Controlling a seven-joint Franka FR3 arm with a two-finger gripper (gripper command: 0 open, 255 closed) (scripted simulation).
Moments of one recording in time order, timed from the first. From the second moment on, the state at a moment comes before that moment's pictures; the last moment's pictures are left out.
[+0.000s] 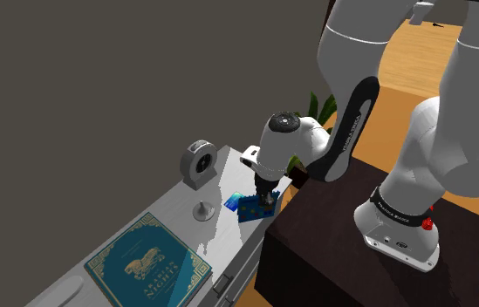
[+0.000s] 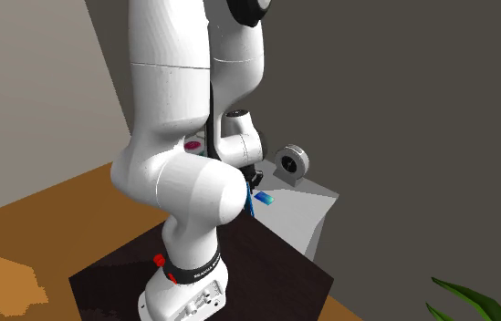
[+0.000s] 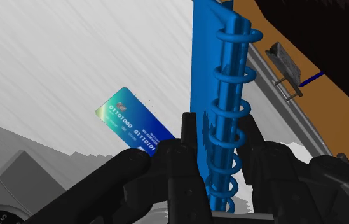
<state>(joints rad) 0.43 0.22 -0.09 -2.80 -0.77 3.11 0.18</state>
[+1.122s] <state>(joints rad) 0.23 0.00 0.20 -2.88 -0.30 2.97 -0.20</state>
